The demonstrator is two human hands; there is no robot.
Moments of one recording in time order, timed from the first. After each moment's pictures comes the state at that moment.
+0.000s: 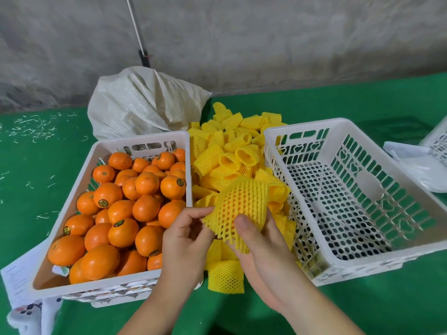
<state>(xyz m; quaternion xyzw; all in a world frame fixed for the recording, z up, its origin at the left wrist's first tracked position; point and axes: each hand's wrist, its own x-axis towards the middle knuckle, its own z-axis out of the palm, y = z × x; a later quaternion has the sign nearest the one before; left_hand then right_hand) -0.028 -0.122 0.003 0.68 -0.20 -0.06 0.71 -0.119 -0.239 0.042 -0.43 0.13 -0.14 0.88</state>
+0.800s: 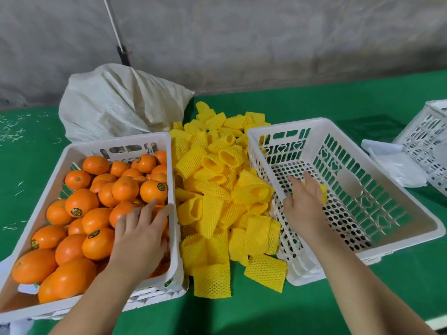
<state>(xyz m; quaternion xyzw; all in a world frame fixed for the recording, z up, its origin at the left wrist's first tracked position) 0.054 -0.086 -0.032 0.93 -0.36 0.07 0.02 -0.106 -0.421 -0.043 -0.89 0.37 -0.13 0.23</state>
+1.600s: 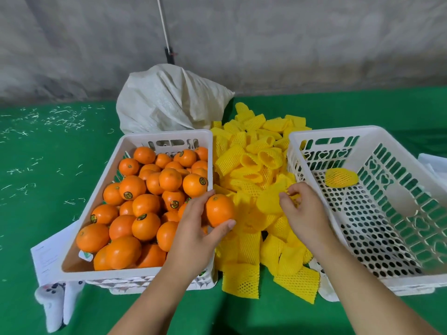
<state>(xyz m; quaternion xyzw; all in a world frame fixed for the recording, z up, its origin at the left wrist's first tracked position) 0.016 -0.098 -0.014 0.81 -0.27 -0.09 0.52 -0.061 -0.358 -0.038 -0.84 0.23 -0.24 0.43</state>
